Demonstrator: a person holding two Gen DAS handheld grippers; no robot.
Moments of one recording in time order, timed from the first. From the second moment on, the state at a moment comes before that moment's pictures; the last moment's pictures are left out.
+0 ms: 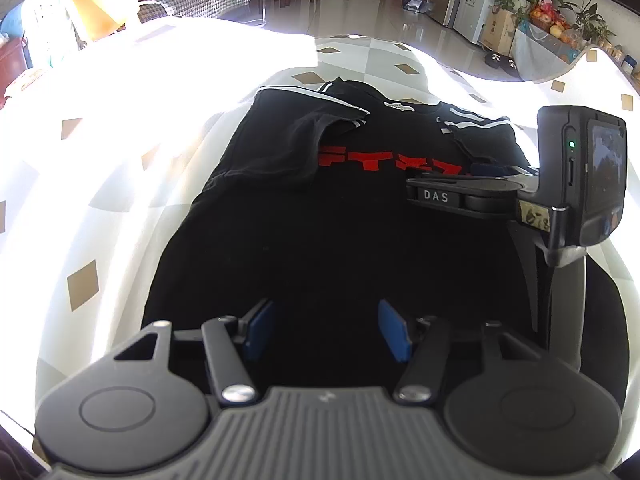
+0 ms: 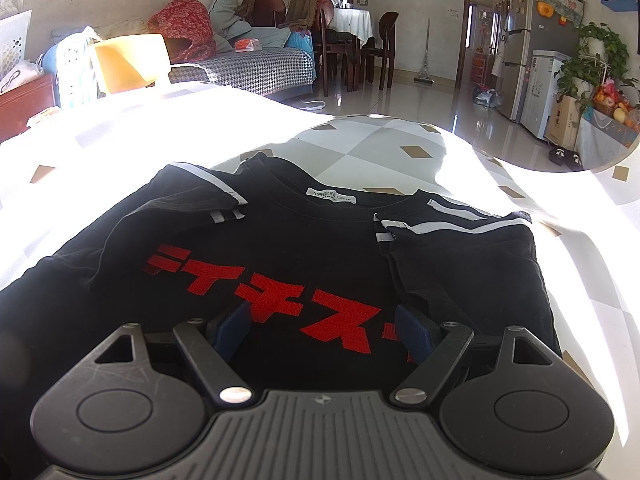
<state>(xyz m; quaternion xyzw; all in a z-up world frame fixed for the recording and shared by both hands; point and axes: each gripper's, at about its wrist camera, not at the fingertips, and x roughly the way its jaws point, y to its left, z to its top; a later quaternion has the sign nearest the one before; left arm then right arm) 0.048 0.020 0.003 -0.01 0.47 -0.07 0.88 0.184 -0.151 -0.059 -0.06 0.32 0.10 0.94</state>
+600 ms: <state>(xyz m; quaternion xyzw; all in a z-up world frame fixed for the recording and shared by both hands) 0.057 0.021 0.002 -0.01 0.46 -0.05 0.88 0.184 -0.151 -0.059 -0.06 0.32 0.10 0.94</state>
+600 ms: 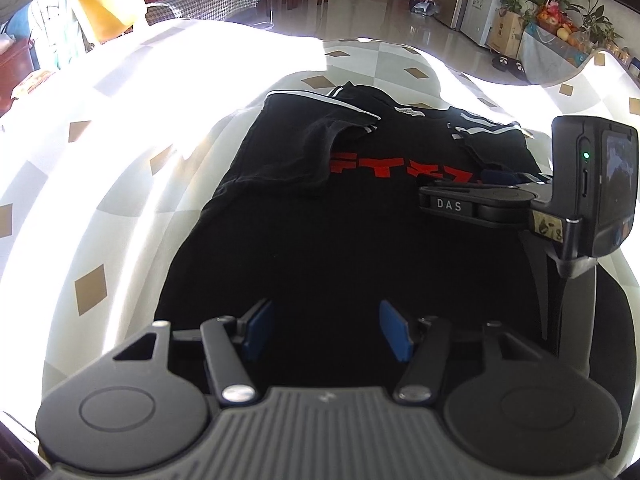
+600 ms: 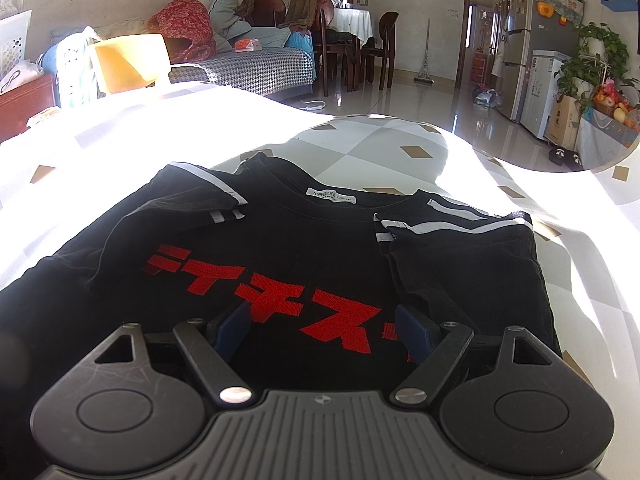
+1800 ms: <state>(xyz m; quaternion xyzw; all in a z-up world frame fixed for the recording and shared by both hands) 0.116 0.018 0.010 0.00 0.46 -0.03 0.89 0.184 -0.151 -0.059 -0.06 0.32 0.10 0.94</state>
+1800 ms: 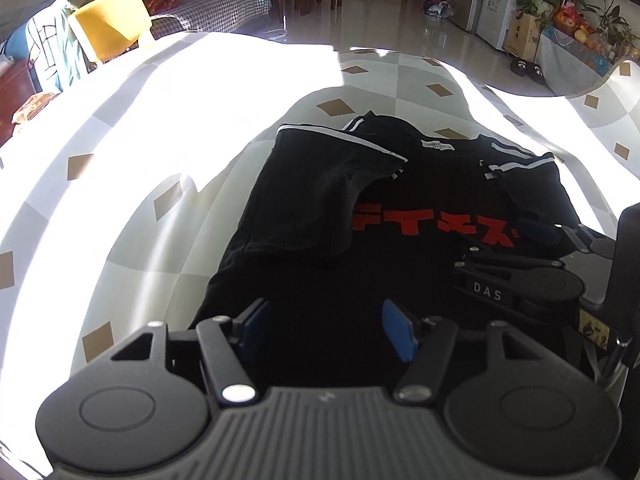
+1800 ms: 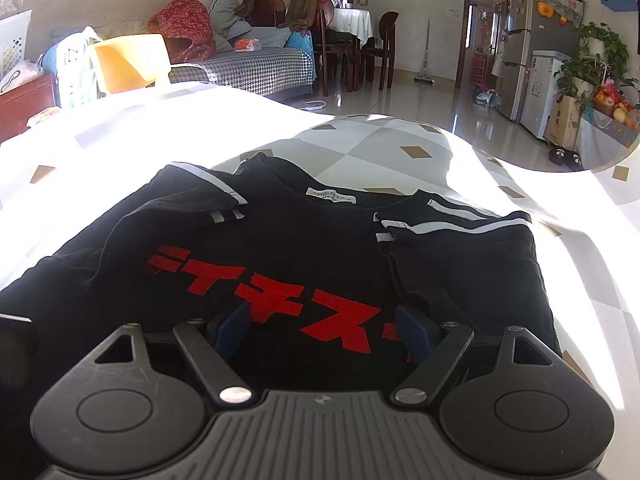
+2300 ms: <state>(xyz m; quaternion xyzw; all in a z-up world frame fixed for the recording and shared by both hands) 0.162 0.009 0.004 -0.01 0.46 -0.04 0.88 0.184 -0.151 -0.059 -0.06 0.32 0.10 0.94</state>
